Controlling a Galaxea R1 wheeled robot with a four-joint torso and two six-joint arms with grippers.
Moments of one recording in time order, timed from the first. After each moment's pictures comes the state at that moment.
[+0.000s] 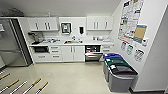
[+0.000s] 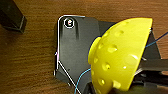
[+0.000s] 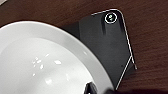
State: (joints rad) left arm 1.51 2.86 -2.64 0.84 -0.15 -0.80; right arm -1.57 2.77 -2.37 0.34 0.18 -0.18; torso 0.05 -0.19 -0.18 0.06
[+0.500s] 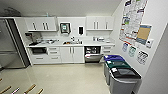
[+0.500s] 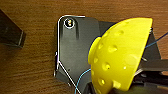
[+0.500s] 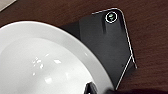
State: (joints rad) left arm 1.51 2.86 -2.64 0.84 -0.15 -0.80; right arm -1.57 2.77 -2.37 0.34 0.18 -0.18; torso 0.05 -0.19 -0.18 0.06
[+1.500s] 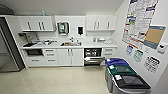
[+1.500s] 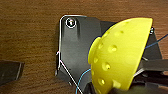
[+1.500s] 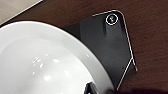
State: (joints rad) left arm 1.51 2.85 -2.64 0.84 -0.15 -0.81; right arm -1.57 2.78 -2.37 0.34 0.18 -0.18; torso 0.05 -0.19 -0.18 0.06
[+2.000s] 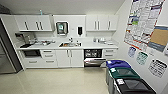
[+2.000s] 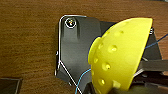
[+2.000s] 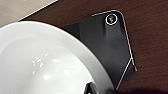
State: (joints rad) left arm 1.51 2.85 -2.64 0.84 -0.15 -0.81; right arm -1.56 2.78 -2.37 0.34 0.18 -0.18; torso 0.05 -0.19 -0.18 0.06
